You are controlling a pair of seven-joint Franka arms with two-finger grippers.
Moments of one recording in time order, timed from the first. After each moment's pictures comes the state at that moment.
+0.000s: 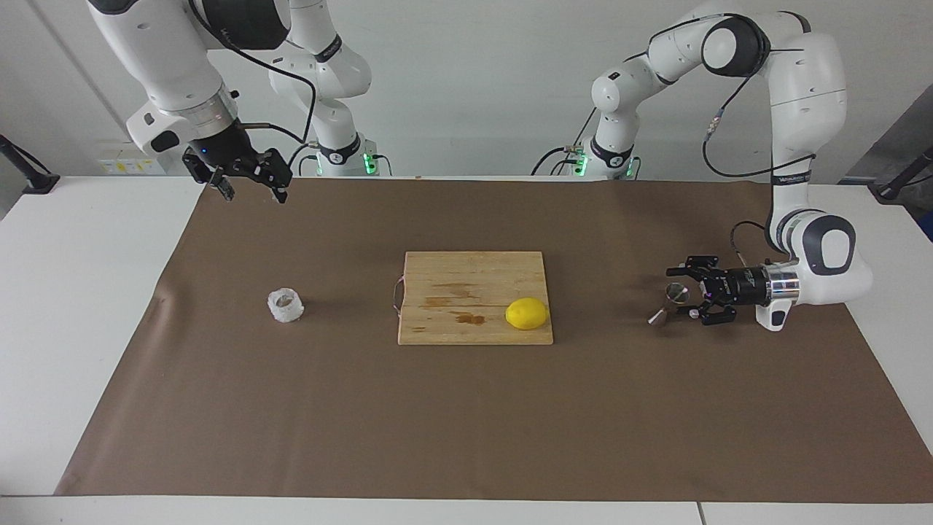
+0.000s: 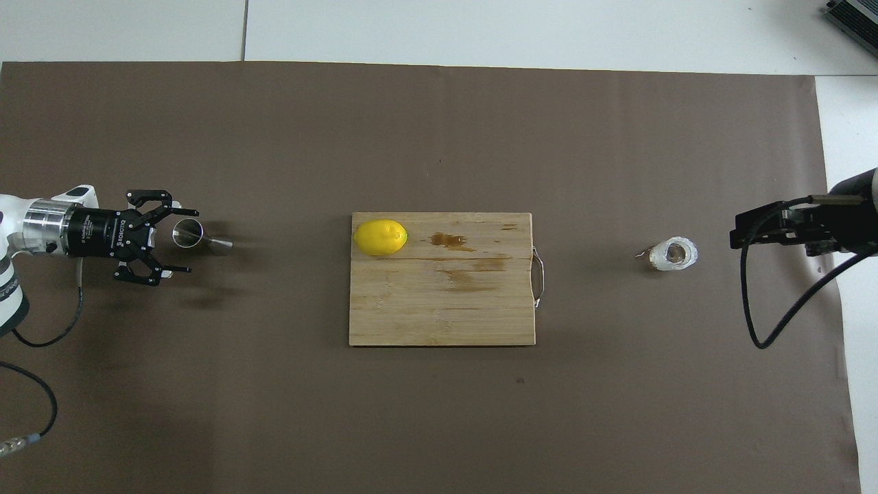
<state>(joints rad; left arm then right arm) 0.54 0.58 -0.24 -1.76 -0.99 1.48 -0.75 0.07 -0.03 -0.07 -1.64 0.04 1.55 0.11</state>
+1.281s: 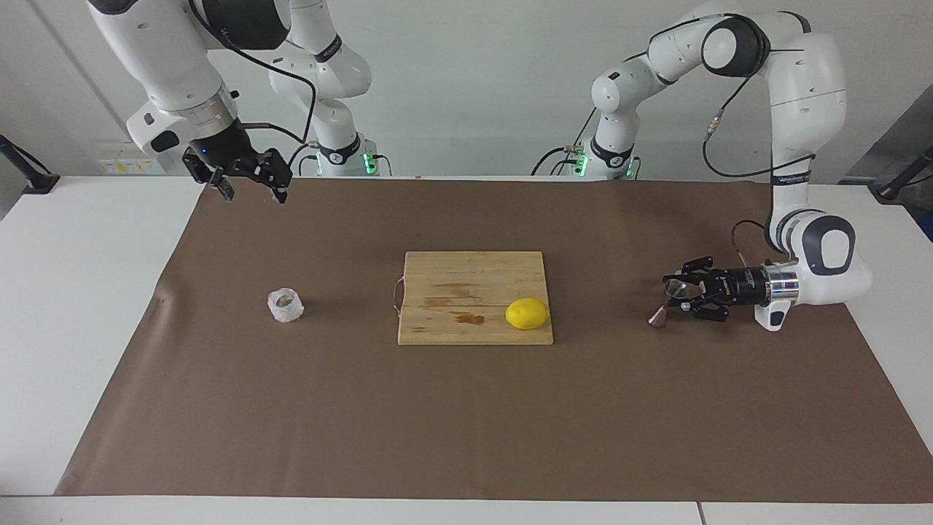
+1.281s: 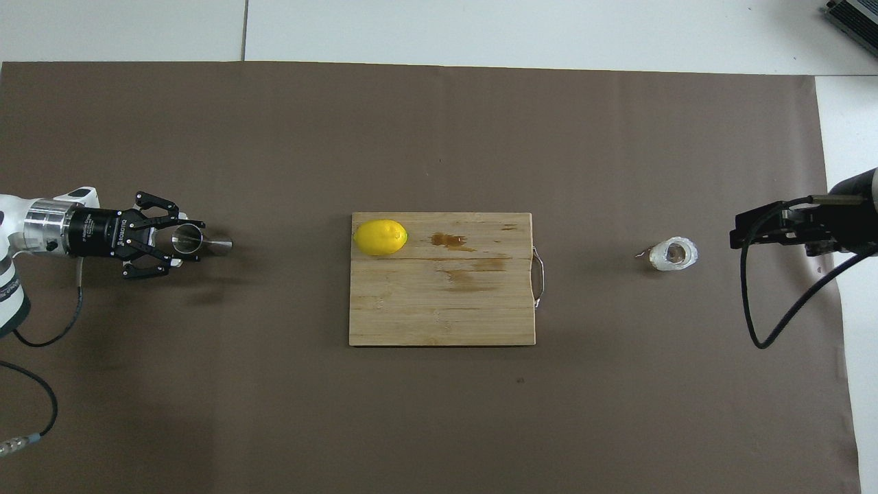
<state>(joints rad) 0.54 0.58 -0.24 -1.76 -0.99 1.48 -0.80 0.07 -0.03 -0.07 -1.64 0.04 1.55 0.11</state>
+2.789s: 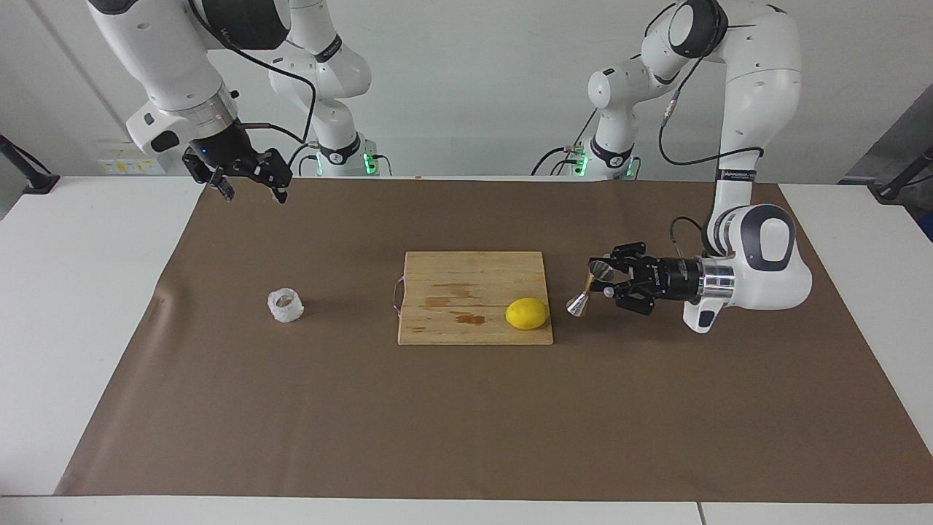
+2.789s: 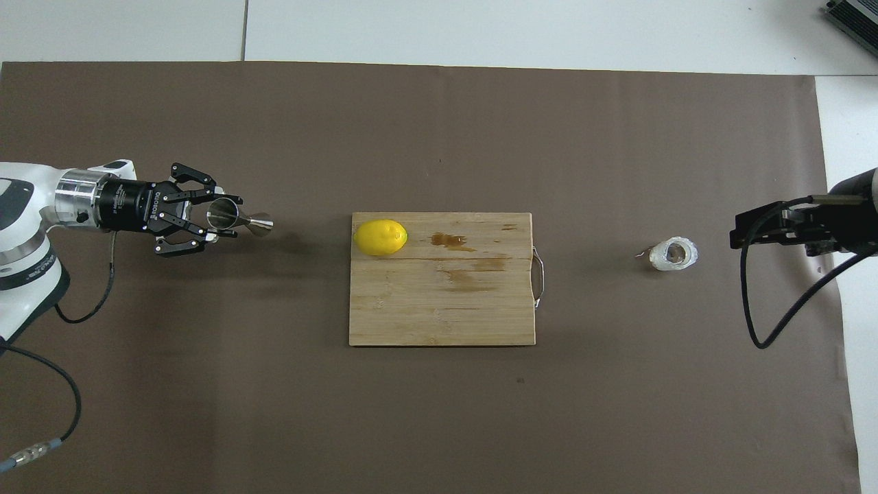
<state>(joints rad) 0.26 0.47 -0.35 -1.76 -1.34 1.59 -0.96 0.07 -0.03 -0.07 -1.64 0.04 1.55 0.11</state>
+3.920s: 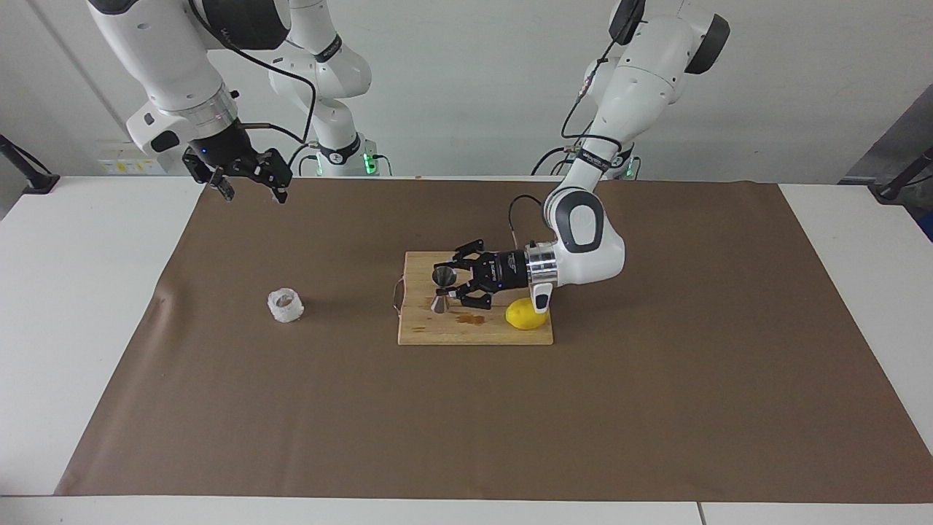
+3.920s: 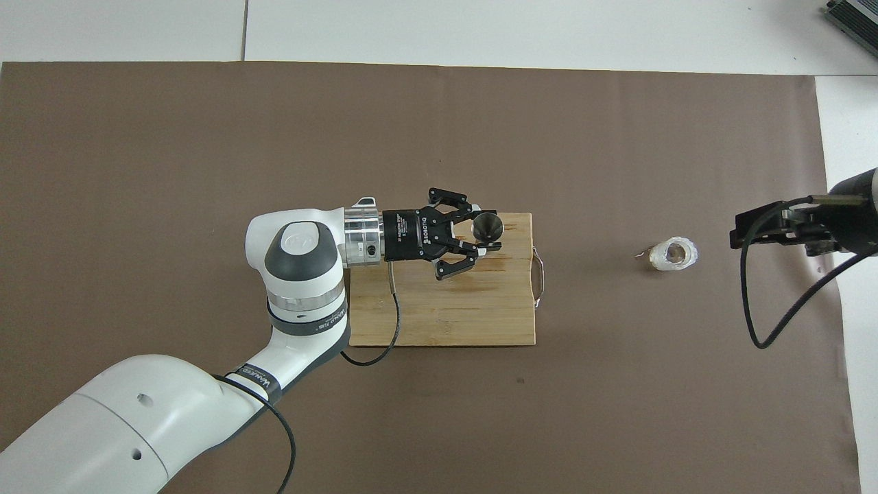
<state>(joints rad) -0.23 0.48 -0.35 -1.85 -1.78 2.15 -0.92 0.07 -0.03 -0.07 -1.64 0.04 1.55 0.11</state>
